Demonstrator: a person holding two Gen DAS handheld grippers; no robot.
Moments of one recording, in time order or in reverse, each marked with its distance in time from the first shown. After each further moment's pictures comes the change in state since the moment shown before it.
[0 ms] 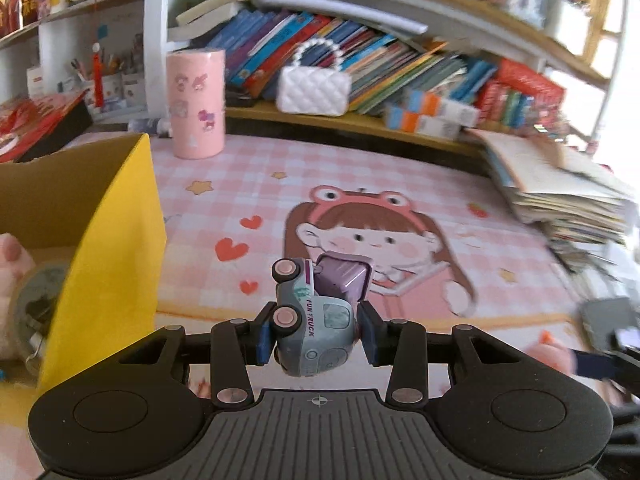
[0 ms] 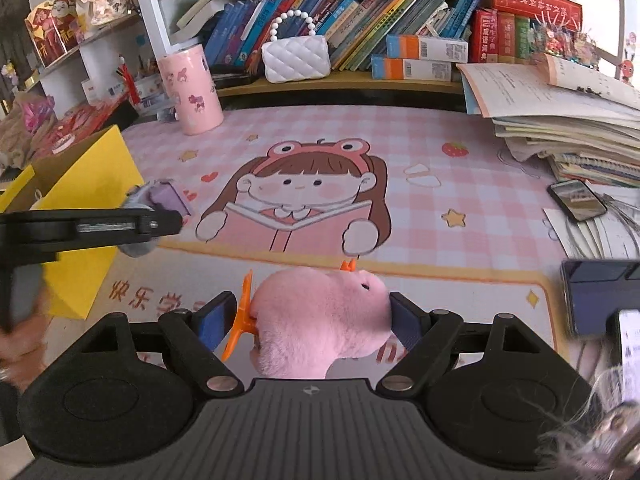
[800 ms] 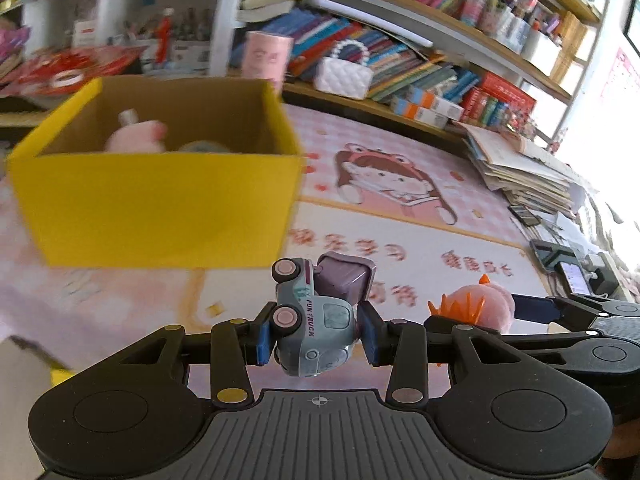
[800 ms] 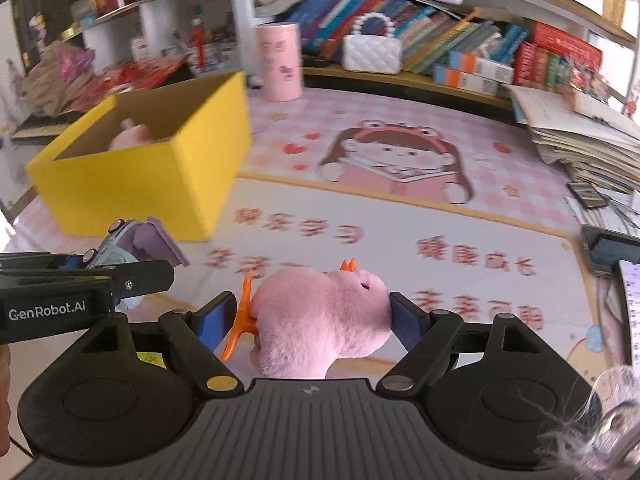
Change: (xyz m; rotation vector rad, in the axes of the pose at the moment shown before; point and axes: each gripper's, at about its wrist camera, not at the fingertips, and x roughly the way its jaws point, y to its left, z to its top) left arm -0.138 0.101 -0.097 -0.097 0.026 -0.073; right arm -0.062 0.154 -0.067 -0.119 0.013 -0.027
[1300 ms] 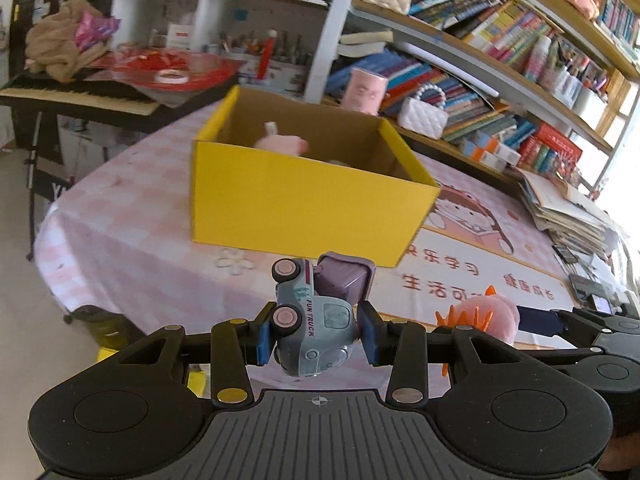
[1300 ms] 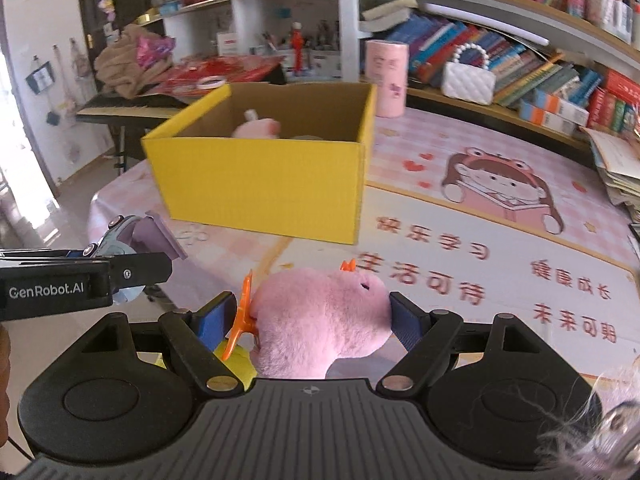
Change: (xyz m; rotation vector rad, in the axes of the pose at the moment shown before) left arm -0.082 0.084 -0.026 -0.114 -0.085 0.118; right arm -0.021 0.112 -0.012 -0.114 -0.042 0.128
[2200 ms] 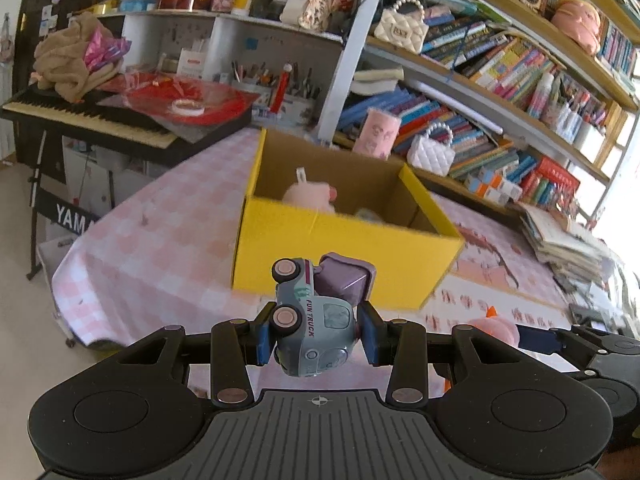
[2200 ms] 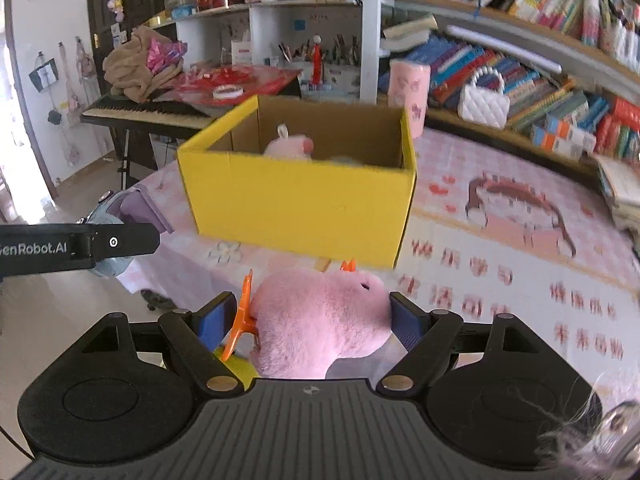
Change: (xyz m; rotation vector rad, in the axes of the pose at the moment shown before) left arm -0.013 0.042 0.031 -0.008 -0.091 -0.028; right arm 0.007 0.045 0.020 -0.041 -0.047 -0.025
